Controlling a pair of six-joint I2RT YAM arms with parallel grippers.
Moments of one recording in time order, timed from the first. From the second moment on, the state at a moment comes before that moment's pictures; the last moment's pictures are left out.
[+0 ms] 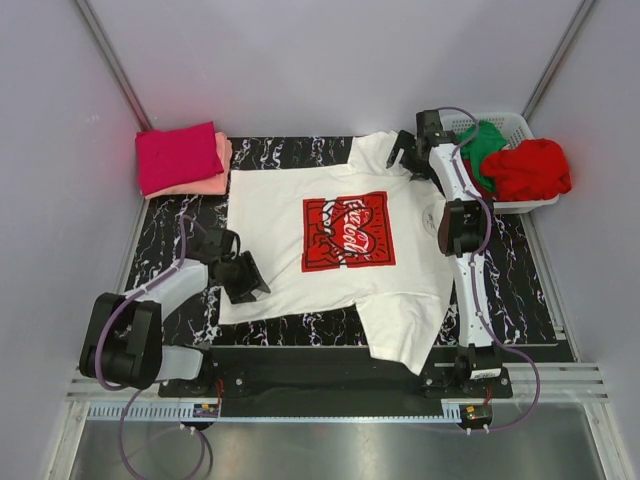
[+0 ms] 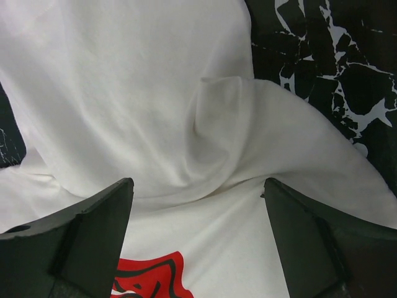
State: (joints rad) left arm -0.20 1.33 0.60 -0.45 0.30 -0.69; right arm 0.10 2.74 2.66 -0.86 -0.09 0.48
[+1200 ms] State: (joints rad) left arm -0.34 0.86 0.55 -0.91 -0.21 -1.02; right arm 0.48 1.24 1.15 -0.86 0.02 0.65
